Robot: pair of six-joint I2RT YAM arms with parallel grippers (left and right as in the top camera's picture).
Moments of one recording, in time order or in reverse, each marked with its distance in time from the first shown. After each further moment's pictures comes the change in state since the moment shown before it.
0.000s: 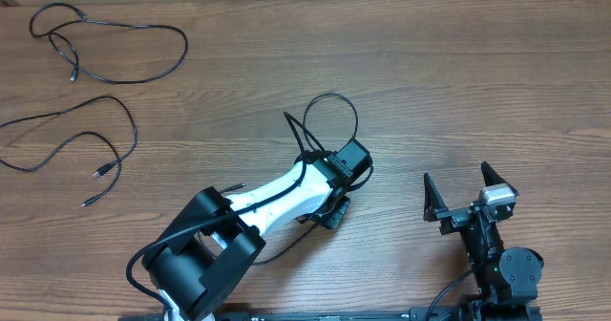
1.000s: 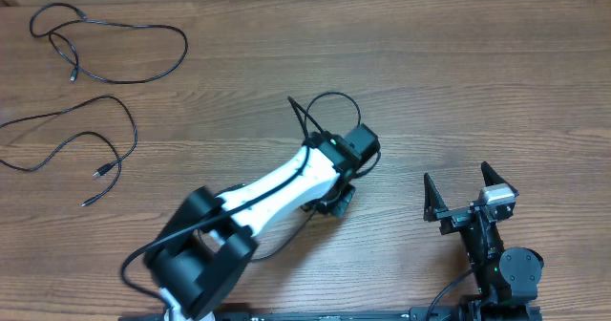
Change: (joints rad) left arm 0.012 -0.003 0.180 -0.217 0.002 -0.015; right arm 0.000 0.000 0.000 0.000 0.000 0.000
